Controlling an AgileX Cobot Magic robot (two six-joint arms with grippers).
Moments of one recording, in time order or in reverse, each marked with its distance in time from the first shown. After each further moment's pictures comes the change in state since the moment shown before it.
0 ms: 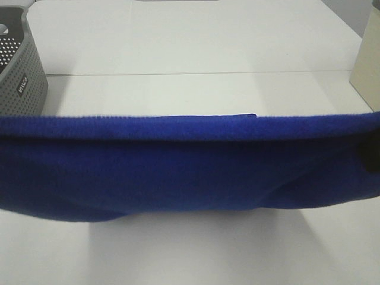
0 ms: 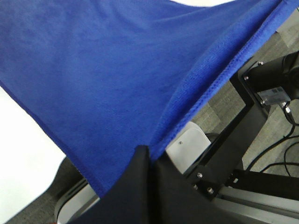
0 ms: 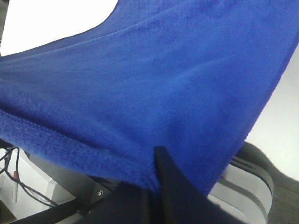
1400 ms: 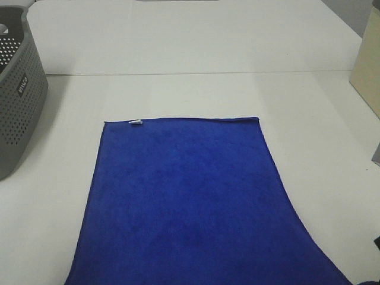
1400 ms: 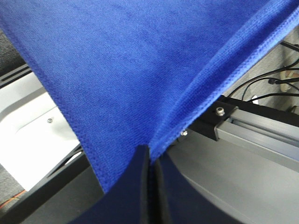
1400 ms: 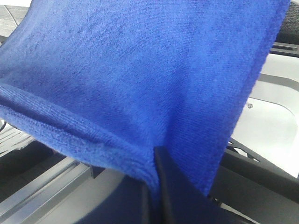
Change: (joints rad) left arm 0.000 -0.008 0.518 -0.167 -0.033 0.034; right arm 0.000 0.001 0.403 0.073 0.003 0.062
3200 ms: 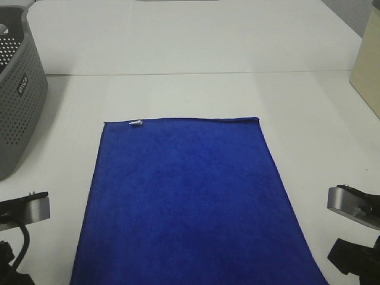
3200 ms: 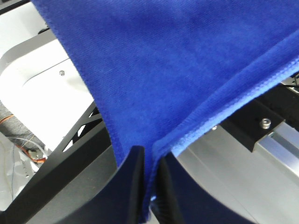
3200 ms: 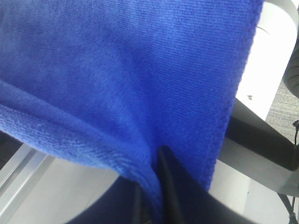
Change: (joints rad) left arm 0.000 0.531 -0.076 0.015 -0.048 0.100; right arm -0.001 0.461 0.000 -0.063 -0.010 -0.068
